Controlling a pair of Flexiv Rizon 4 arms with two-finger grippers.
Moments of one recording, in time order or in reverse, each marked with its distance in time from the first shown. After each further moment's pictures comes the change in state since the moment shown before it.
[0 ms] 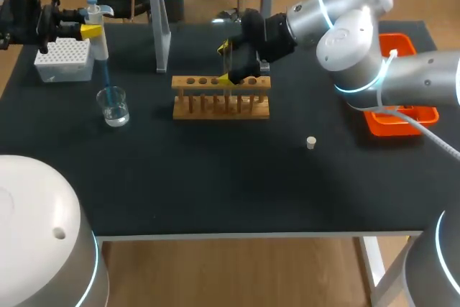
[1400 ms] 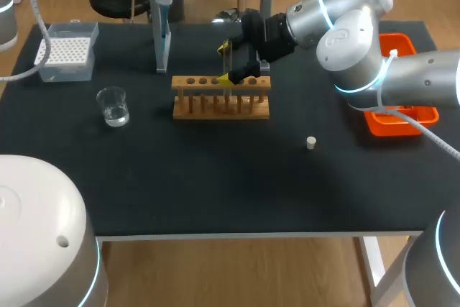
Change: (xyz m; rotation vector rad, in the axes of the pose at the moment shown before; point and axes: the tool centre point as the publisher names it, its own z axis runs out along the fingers) left arm 0.006 -0.142 0.140 -0.048 0.165 0.029; right arm 0.000 0.000 0.000 0.000 0.000 0.000
